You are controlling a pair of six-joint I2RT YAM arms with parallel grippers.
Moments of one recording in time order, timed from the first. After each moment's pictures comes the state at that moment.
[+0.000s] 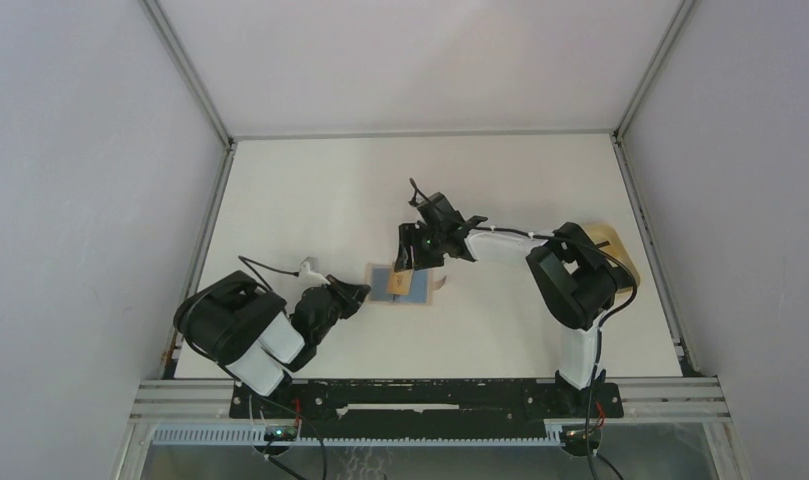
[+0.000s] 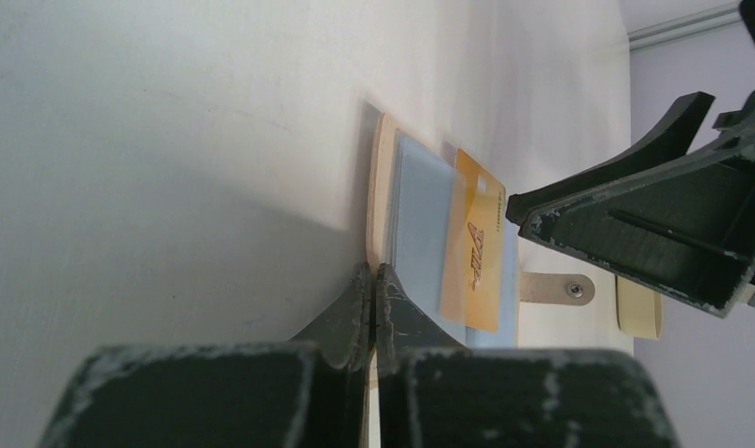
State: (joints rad) left arm -0.59 1.61 0.03 1.19 -0.18 -1.07; right arm 0.70 1.90 1.21 -0.22 -0.24 0.53
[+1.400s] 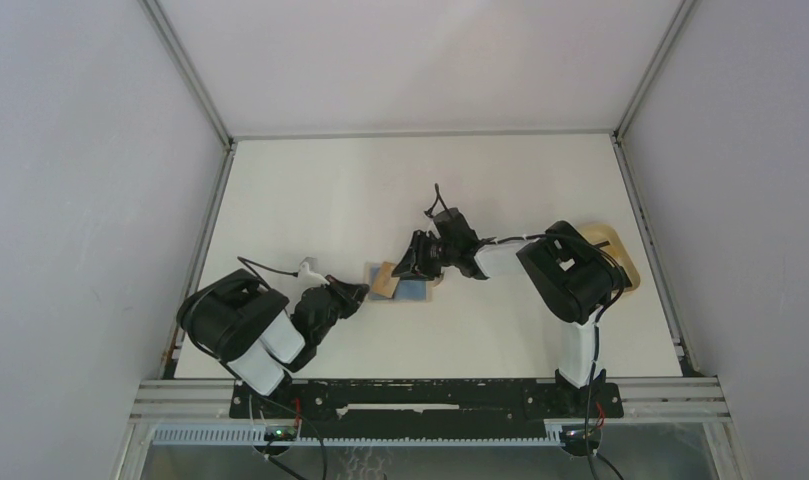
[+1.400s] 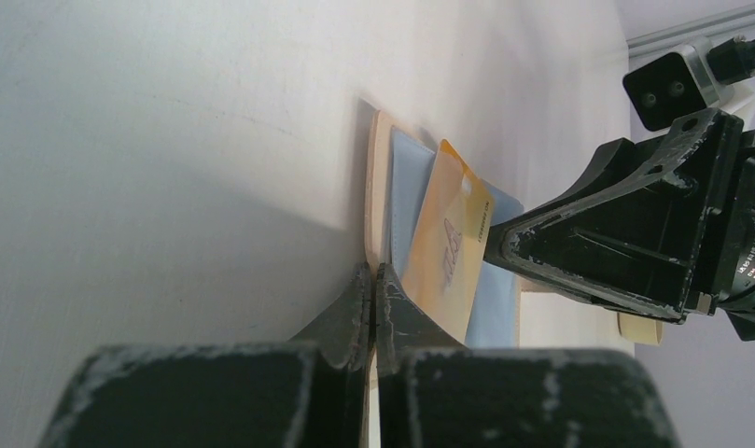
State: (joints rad) left arm -0.59 1.63 0.03 1.22 -0.19 -1.07; right arm 0.65 1.95 0.97 0.25 -0.51 0.90
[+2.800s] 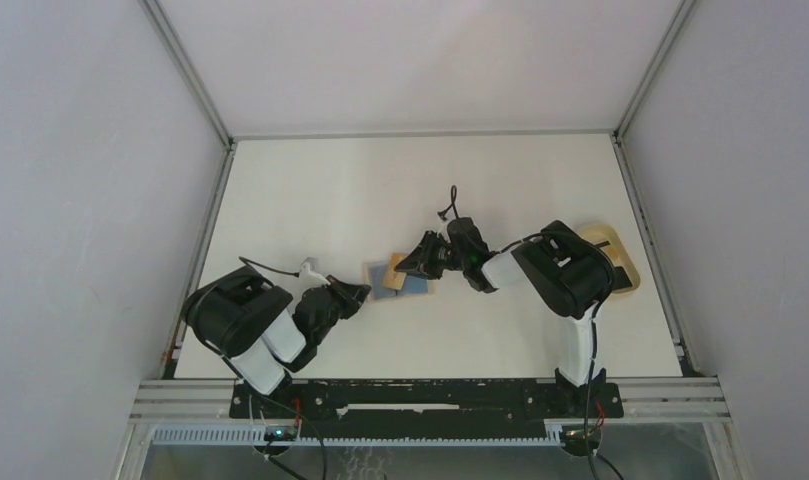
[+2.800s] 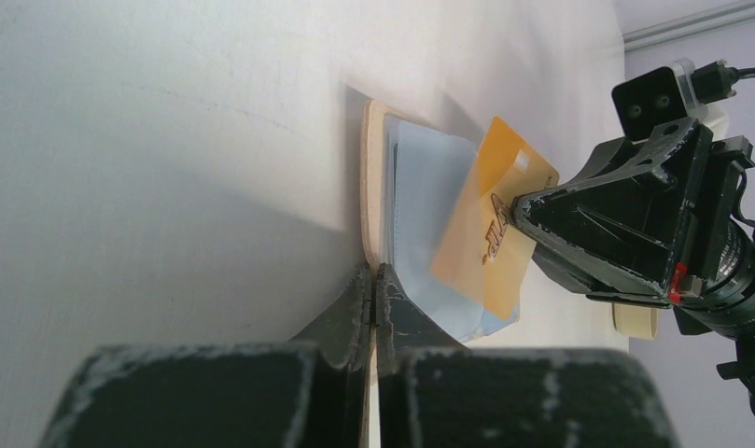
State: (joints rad) left arm -0.59 1.66 0.03 1.26 -0.18 -1.07; right arm 0.62 1.99 0.83 0.65 -0.50 1.10
